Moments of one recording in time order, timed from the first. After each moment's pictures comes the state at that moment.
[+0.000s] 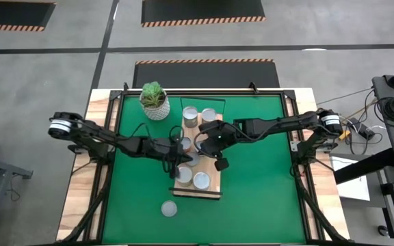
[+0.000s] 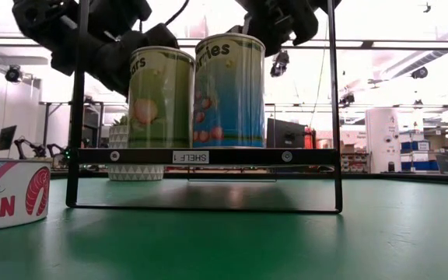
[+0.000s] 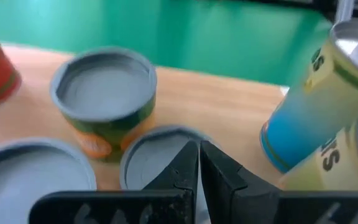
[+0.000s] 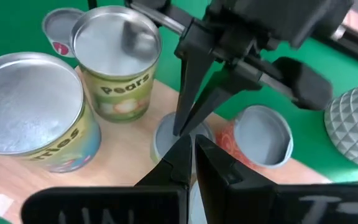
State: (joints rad) left arm -0.08 1.49 0.60 0.40 -0.04 -0.16; right arm 0.00 1.66 1.30 -0.36 -0.18 -0.44
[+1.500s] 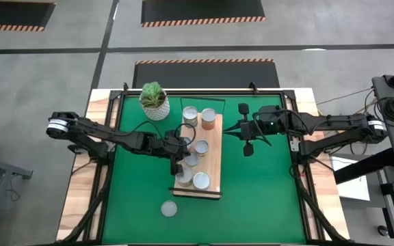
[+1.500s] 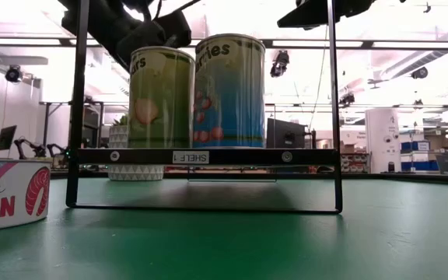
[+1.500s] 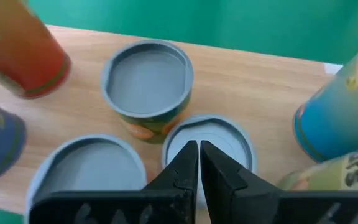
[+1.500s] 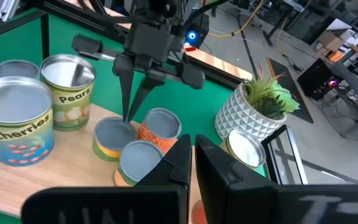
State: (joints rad) left arm -0.09 1.47 0.85 -0.13 -0.18 -0.15; right arm -0.08 1.09 0.91 -0.17 -0.05 -0.44
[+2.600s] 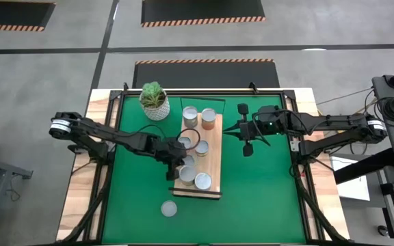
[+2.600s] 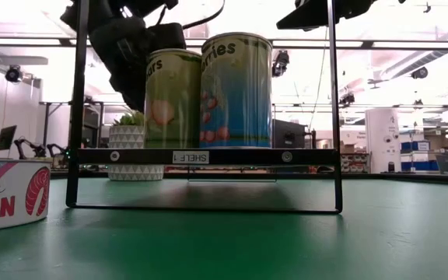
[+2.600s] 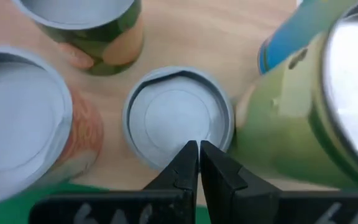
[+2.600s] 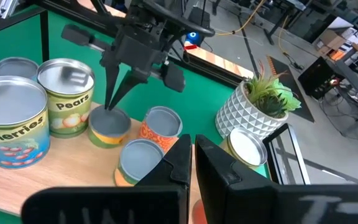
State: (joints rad) left arm -0.11 1.50 0.91 -0.35 -0.01 -0.26; right arm -0.08 1.10 0.91 -0.17 -0.05 -0.45
